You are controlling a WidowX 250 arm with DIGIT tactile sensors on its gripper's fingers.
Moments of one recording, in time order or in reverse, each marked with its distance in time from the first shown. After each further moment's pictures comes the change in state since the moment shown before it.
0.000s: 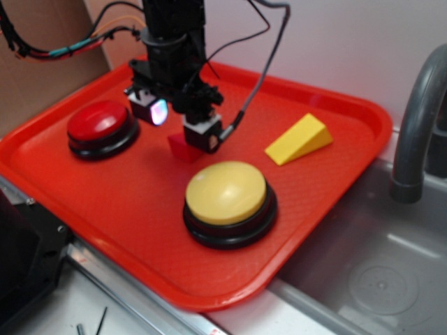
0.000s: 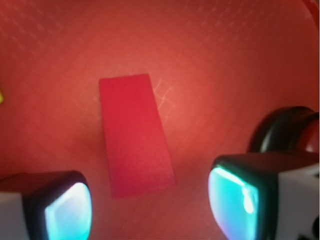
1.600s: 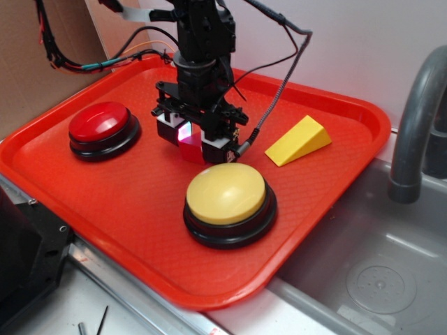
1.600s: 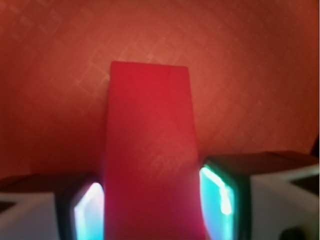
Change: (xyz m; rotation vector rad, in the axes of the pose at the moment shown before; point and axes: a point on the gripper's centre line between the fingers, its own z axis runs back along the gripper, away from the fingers) arm 0.014 -0.007 -0.026 0.013 0.064 0.031
